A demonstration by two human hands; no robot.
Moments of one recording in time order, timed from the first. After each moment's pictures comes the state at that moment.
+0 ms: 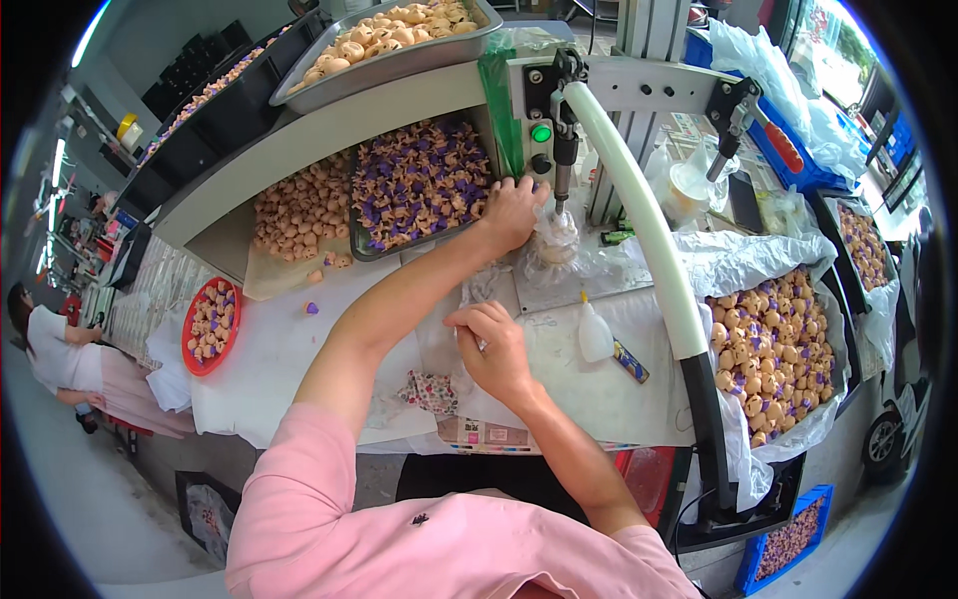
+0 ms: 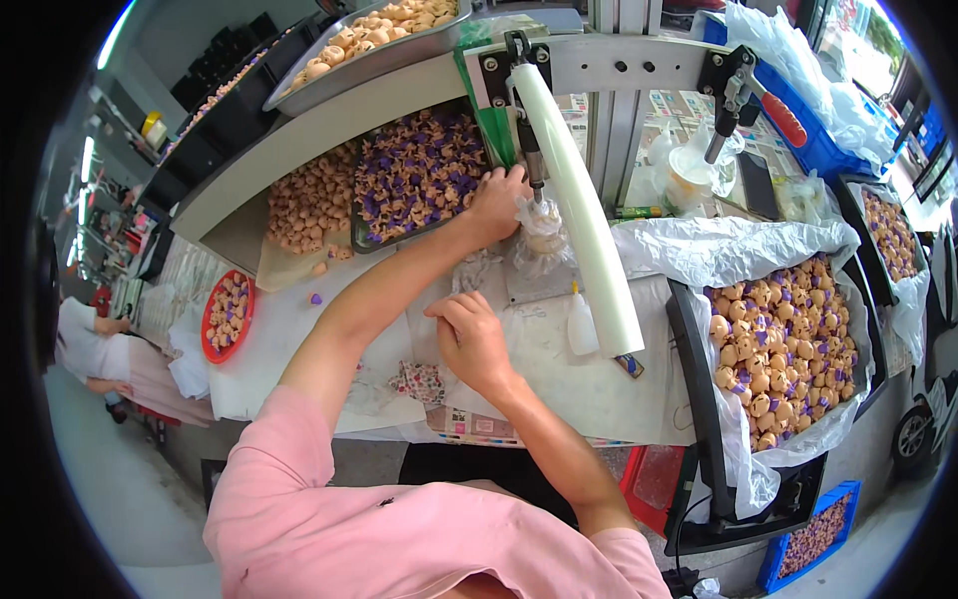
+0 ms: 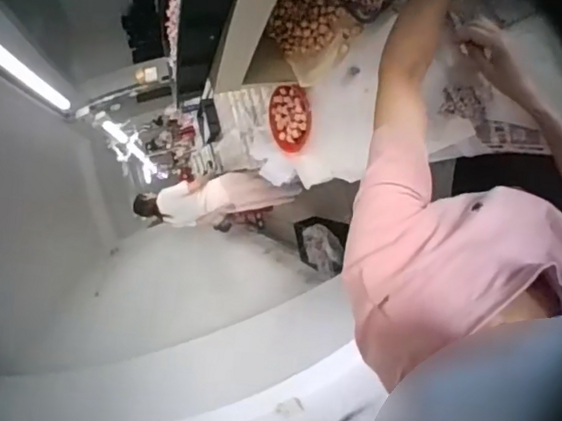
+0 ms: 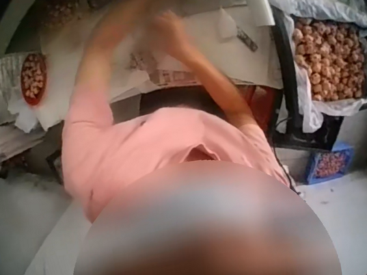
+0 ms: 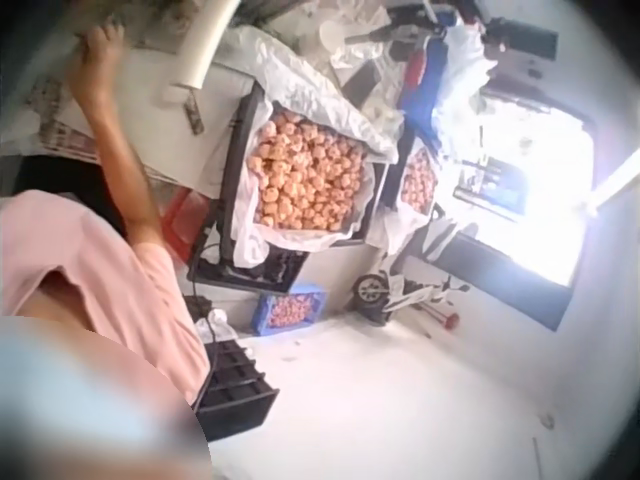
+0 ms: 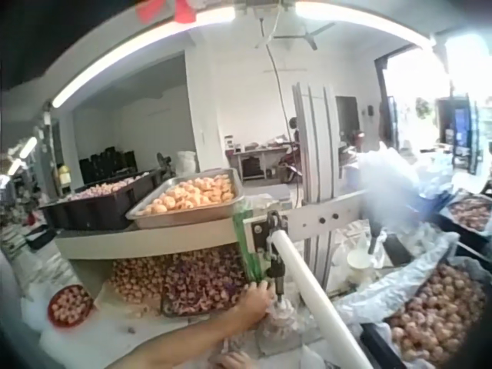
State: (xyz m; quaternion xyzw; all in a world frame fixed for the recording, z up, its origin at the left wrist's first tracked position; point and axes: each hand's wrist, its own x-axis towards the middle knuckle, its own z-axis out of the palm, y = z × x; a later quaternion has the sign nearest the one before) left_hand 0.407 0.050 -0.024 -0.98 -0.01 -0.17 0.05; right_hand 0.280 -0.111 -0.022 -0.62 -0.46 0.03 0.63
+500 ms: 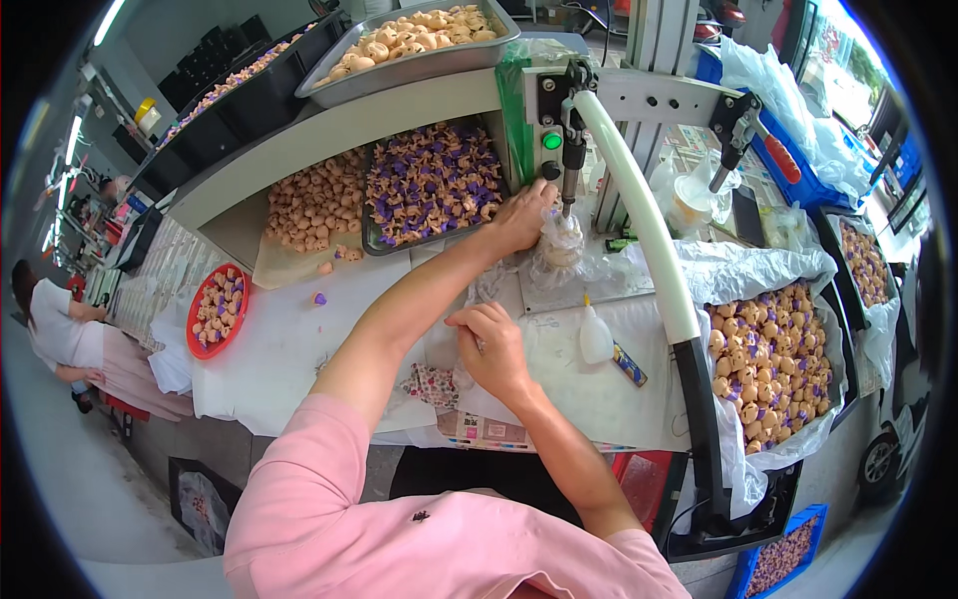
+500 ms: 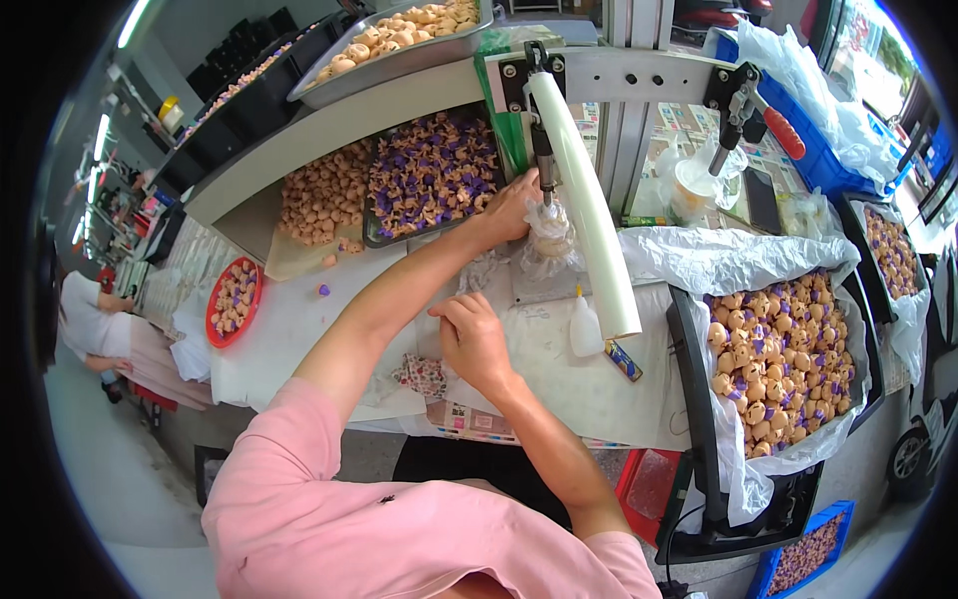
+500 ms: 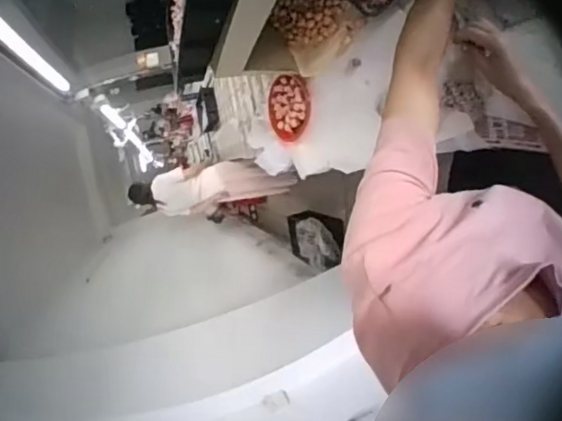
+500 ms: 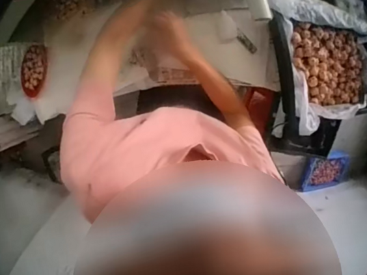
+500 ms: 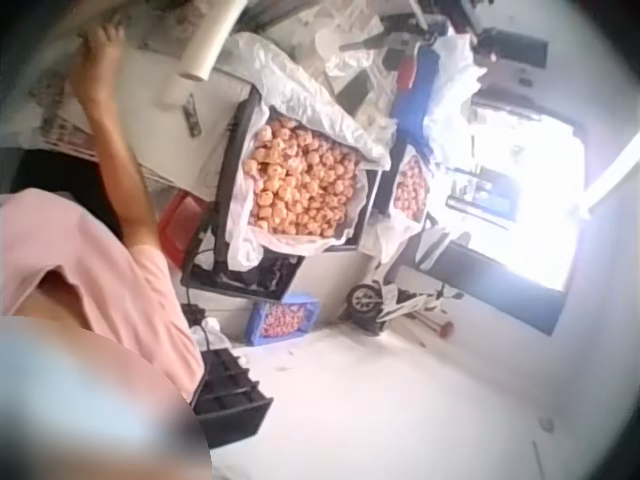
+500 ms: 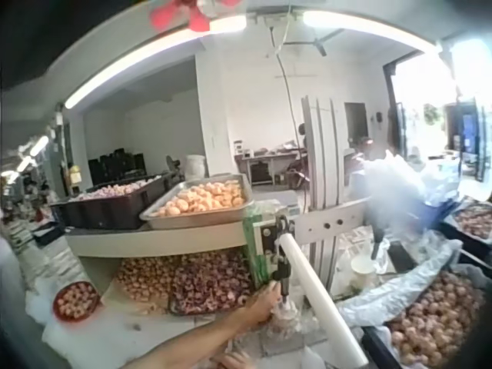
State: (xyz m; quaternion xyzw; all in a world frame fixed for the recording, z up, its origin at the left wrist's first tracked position) left_hand 0.415 0.055 -0.036 -0.97 0.03 -0.22 -0.10; right_hand 0.277 -0.109 -0.028 -0.62 -0.49 -0.01 0.62
